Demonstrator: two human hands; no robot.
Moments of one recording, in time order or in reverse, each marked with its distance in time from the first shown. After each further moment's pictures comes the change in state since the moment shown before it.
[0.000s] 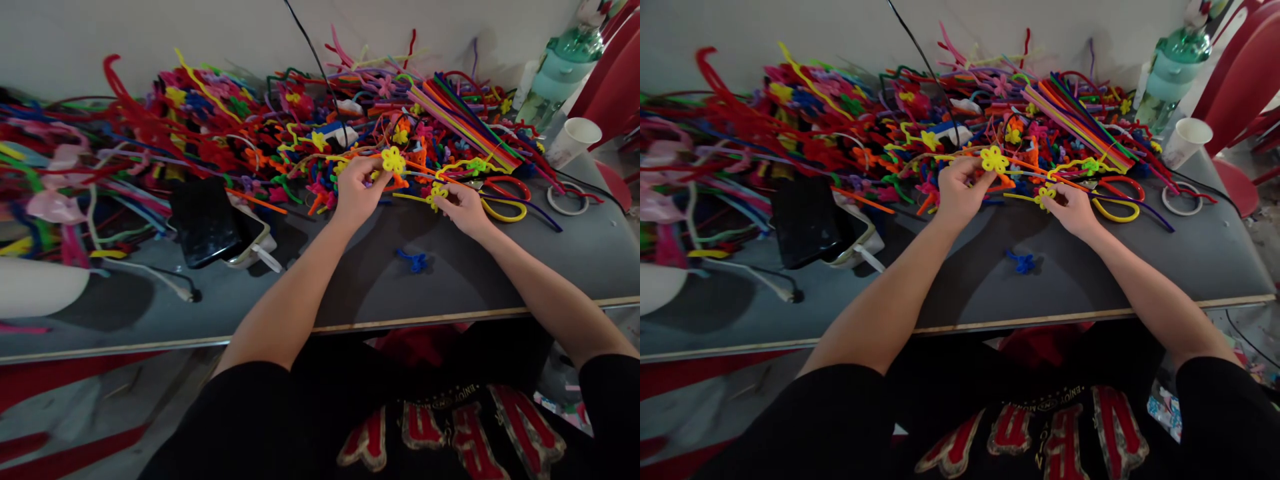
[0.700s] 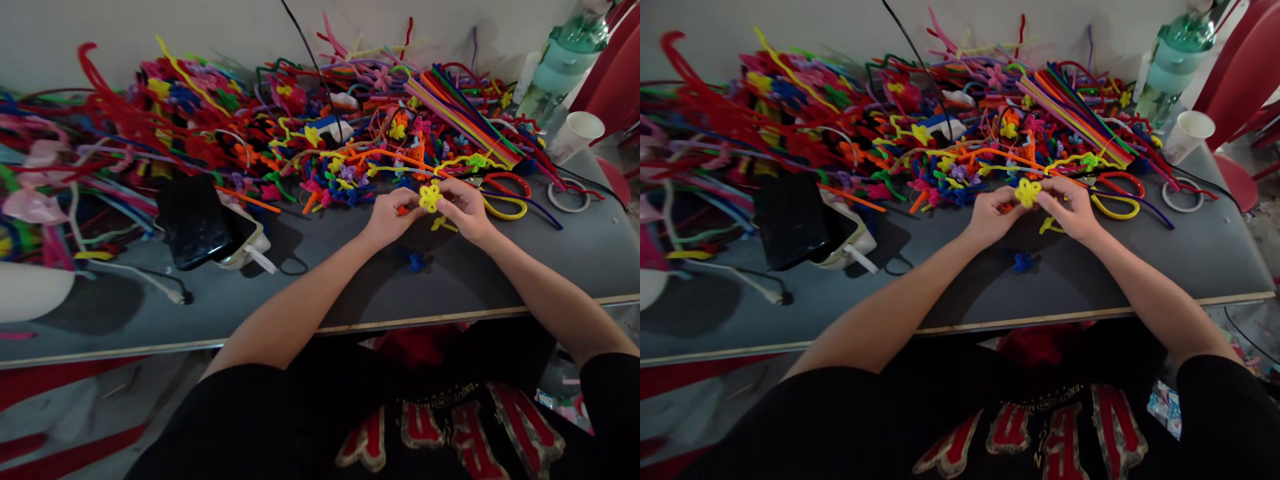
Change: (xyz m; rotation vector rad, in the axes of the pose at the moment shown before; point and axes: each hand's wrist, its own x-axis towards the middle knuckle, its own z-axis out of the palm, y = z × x) left_hand -0.035 0.062 0.028 -0.309 -0.284 -0.052; right_hand -0.013 -0.023 -0.001 0.048 -0.005 -0.207
